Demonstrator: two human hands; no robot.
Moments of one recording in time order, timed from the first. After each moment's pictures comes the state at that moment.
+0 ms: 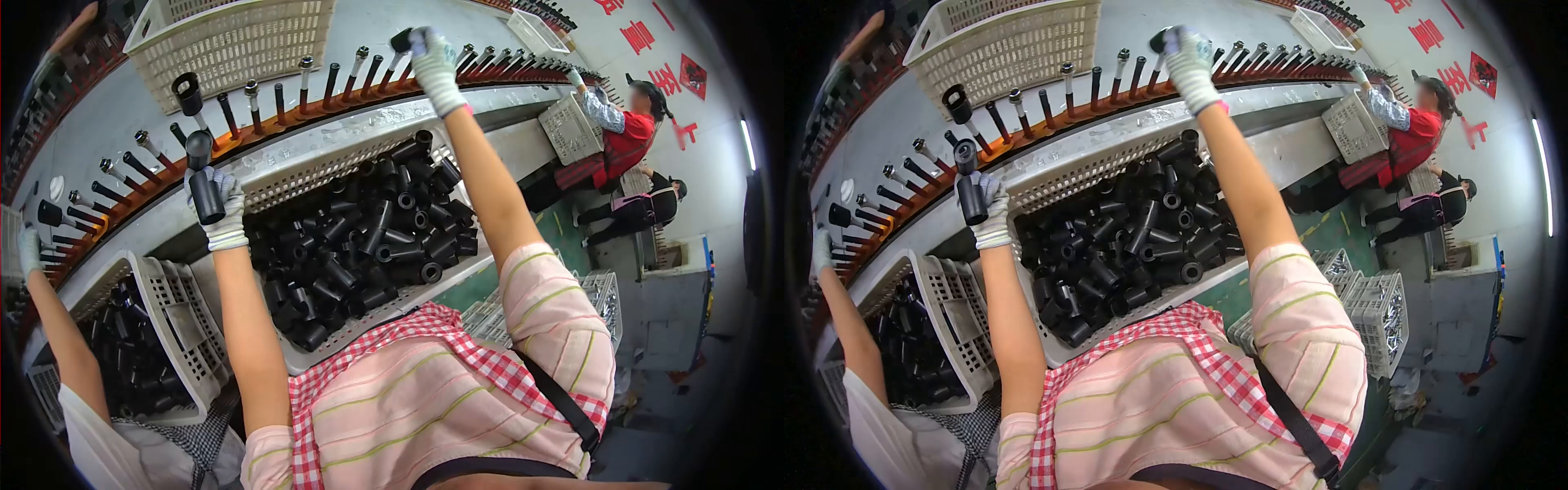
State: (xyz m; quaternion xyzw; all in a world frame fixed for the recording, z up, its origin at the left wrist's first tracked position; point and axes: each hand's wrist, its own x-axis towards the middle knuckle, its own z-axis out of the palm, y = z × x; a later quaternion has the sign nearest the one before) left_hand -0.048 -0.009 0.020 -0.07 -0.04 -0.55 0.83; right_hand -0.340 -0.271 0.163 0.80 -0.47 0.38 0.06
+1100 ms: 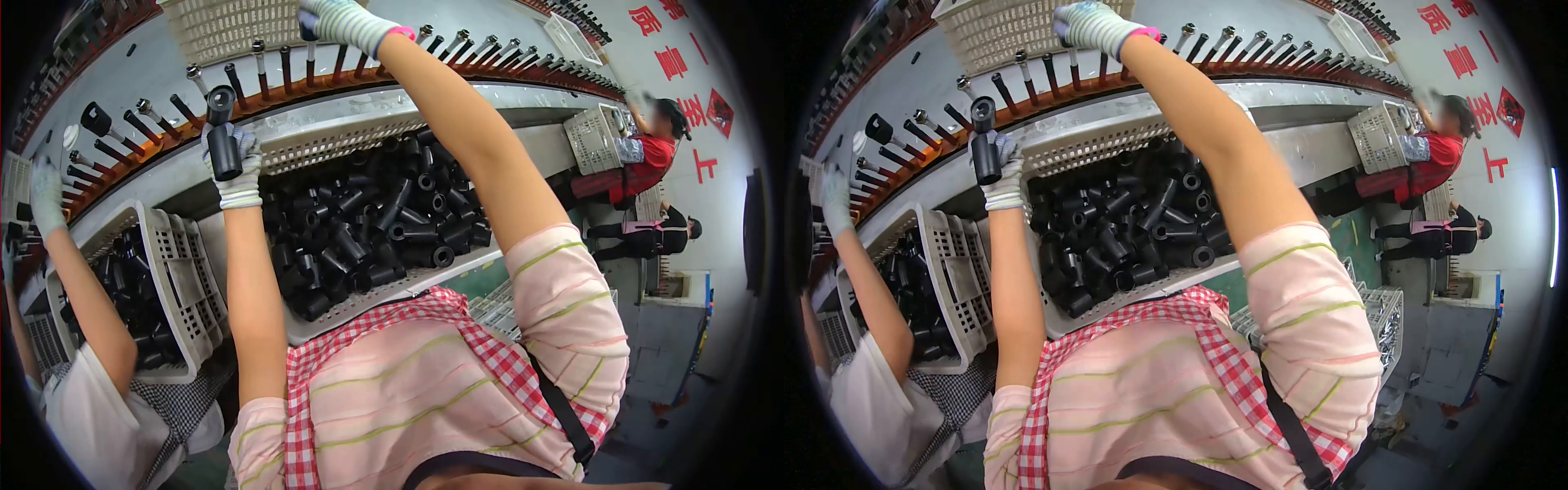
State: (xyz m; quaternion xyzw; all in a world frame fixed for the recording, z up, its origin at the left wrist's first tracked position) left_hand -0.041 -0.009 0.010 -0.10 -0.10 -0.55 0.82; right_hand -0.163 -0.235 0.165 0.97 -0.16 0.15 -0.04
